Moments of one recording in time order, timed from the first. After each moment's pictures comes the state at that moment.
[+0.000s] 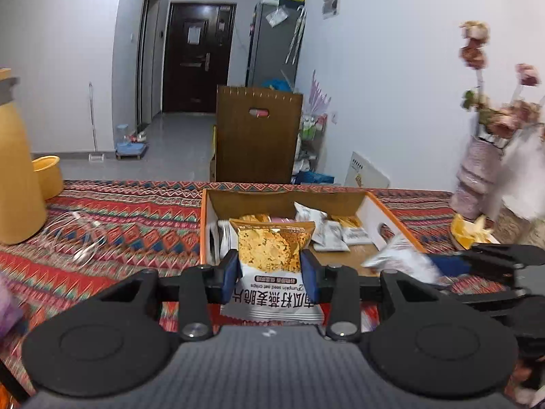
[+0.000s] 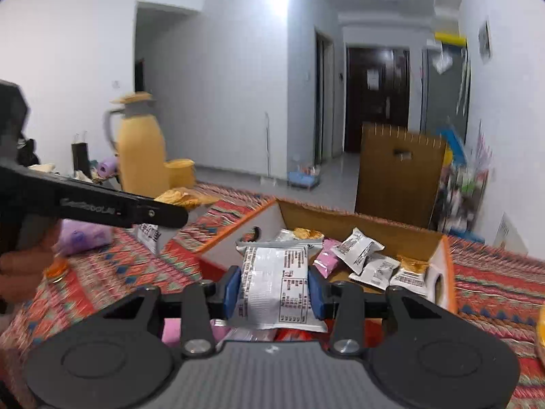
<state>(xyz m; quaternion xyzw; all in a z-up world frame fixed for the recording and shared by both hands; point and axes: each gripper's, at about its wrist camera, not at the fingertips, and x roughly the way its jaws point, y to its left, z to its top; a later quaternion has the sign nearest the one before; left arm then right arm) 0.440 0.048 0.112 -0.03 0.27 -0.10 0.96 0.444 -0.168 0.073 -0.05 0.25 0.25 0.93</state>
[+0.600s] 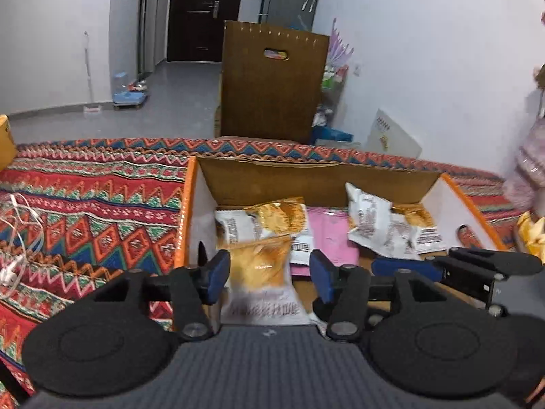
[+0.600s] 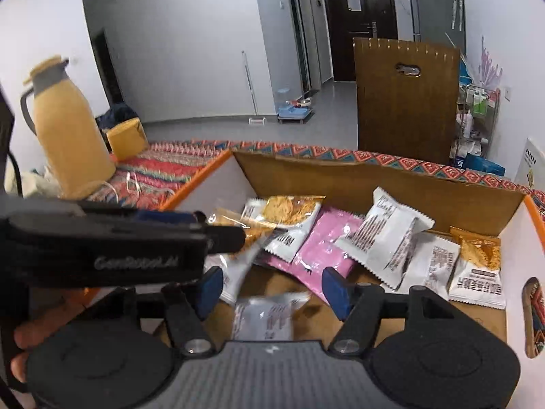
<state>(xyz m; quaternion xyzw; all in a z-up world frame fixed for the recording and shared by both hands) 0.598 0.047 0.031 -0.05 0.36 -0.10 0.93 0.611 -0.122 -0.004 0.01 0.37 0.24 0.90</state>
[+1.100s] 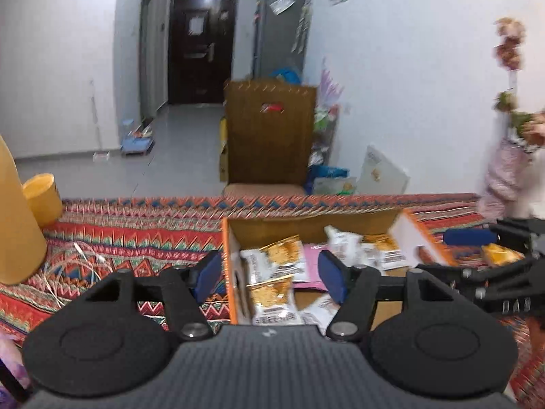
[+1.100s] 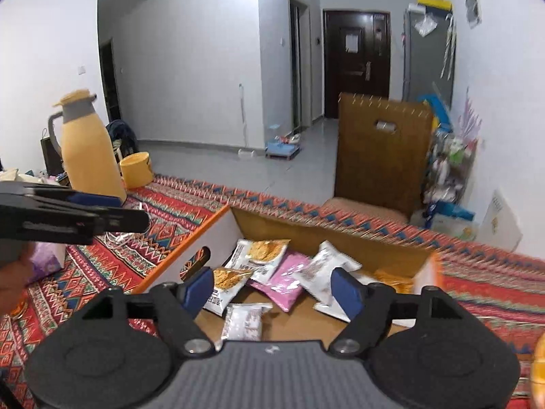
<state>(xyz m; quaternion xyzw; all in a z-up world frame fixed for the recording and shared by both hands) 0.494 0.066 0.141 -0.01 0.28 -0.10 0.95 0.525 -0.177 0.106 -0.04 0.30 0.22 0.93</state>
